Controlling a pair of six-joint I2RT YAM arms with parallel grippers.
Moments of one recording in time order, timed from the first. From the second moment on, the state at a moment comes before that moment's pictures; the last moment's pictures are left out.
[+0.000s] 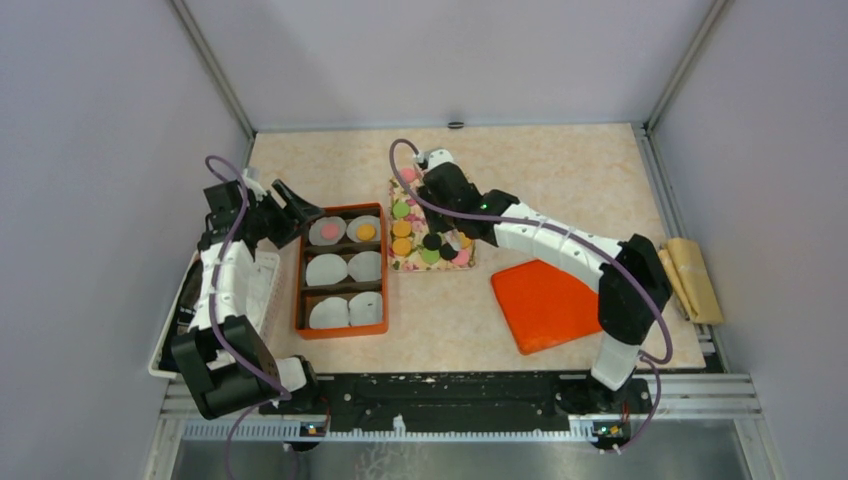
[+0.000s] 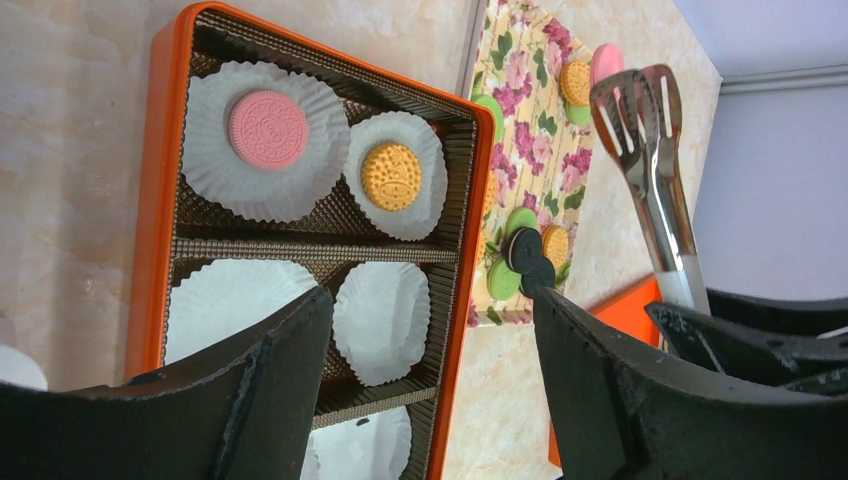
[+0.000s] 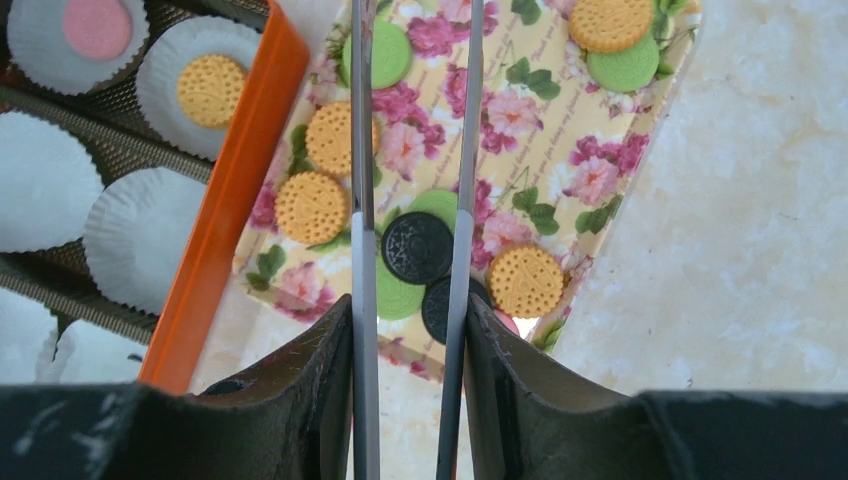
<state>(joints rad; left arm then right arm) 0.34 1.27 0.94 -0.40 0.63 -0.49 0.85 1.78 1.49 -0.44 0.28 0.28</state>
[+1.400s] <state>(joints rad) 0.47 1.27 1.10 -0.41 0.58 -0.55 1.20 1.91 1.63 -0.49 0.12 0.20</state>
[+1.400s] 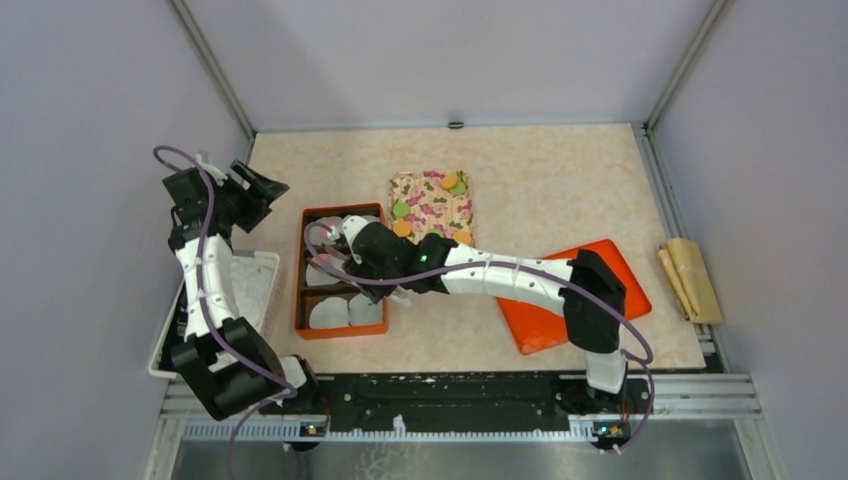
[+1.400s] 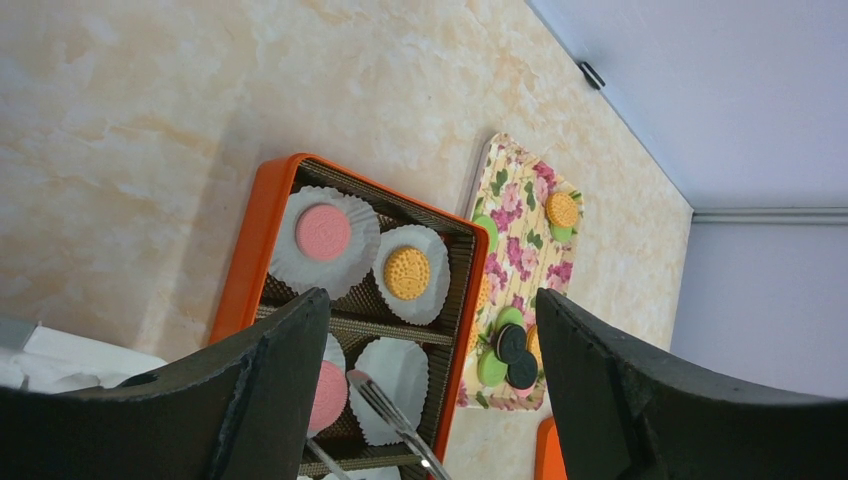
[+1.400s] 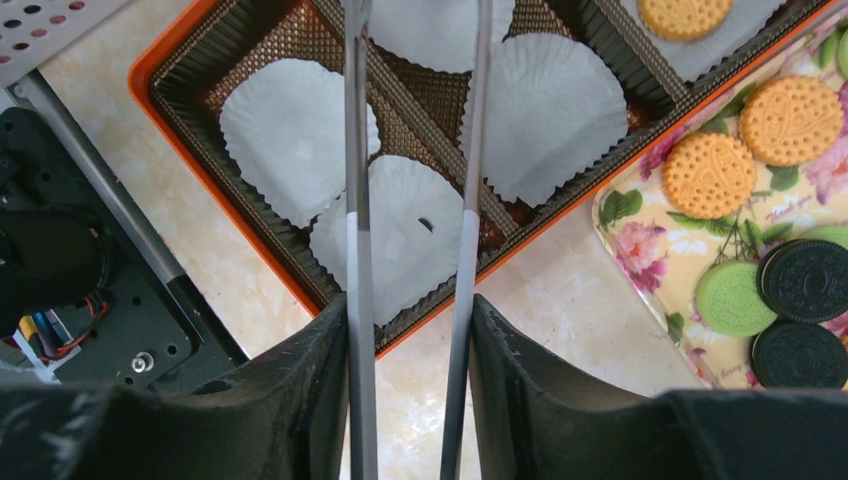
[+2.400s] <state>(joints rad) 0.48 1.31 1.05 -0.34 0.70 -0.57 0.94 1.62 1.40 -0.51 0.40 0.21</state>
